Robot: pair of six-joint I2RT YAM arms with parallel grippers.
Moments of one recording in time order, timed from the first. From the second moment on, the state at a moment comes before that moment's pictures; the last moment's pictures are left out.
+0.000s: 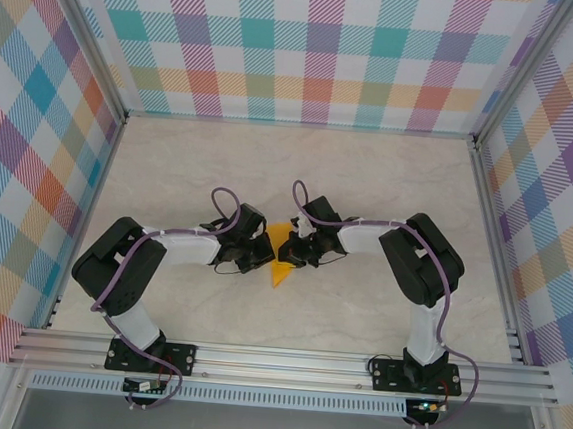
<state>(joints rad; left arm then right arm) -0.62 1.65 0.76 -0.10 0.24 -1.07 0.67 1.96 1.04 -0.15 -0.68 0.78</state>
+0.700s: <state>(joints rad) -0.63 1.66 0.76 -0.09 0.23 -1.07 0.67 1.96 1.04 -0.15 -0.67 0.78</state>
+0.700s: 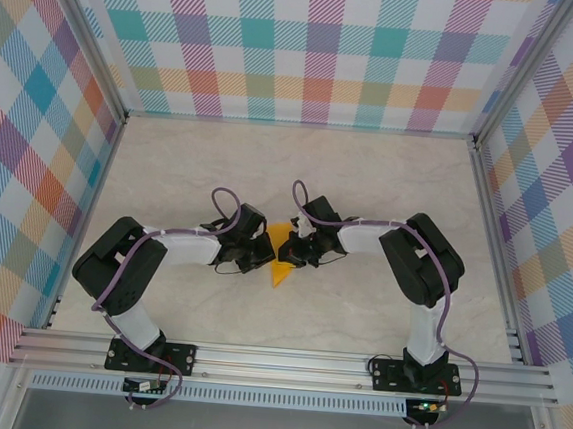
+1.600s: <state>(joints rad) -0.65 1.66 0.79 -0.16 0.17 -1.02 0.63 1.84 0.89 -0.08 -0.61 0.80</state>
